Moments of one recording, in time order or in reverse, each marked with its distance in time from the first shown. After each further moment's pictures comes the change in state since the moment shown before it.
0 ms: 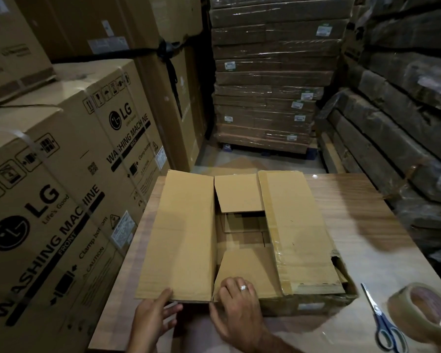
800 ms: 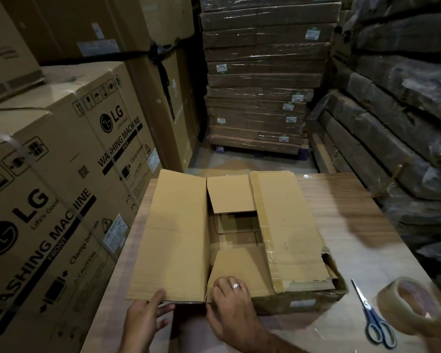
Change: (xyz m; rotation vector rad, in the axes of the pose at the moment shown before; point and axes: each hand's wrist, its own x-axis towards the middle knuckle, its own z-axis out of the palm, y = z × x) left_hand 0.003 0.000 0.000 0.078 0.015 0.040; right_hand 0.002 0.001 -0.011 0.001 -0.111 -0.021
